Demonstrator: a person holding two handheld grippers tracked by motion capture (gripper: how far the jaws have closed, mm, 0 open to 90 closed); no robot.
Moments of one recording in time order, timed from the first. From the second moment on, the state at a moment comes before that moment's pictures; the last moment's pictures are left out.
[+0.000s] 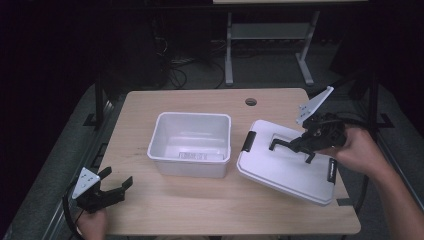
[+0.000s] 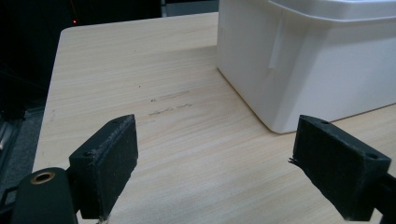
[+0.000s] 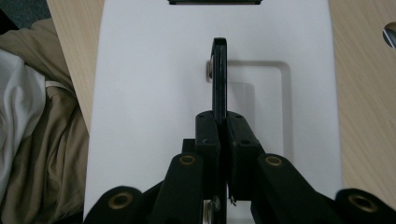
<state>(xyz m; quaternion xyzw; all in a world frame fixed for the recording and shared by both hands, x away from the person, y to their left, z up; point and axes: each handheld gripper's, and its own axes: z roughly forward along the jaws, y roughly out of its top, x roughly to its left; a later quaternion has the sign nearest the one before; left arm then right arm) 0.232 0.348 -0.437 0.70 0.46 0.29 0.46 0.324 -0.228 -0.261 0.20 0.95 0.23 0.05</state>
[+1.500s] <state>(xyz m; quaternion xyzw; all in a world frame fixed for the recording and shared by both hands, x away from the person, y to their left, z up) 0.228 0.350 -0.436 0.70 0.46 0.30 0.46 0.334 -0.190 -0.233 0.17 0.96 0.23 0.05</state>
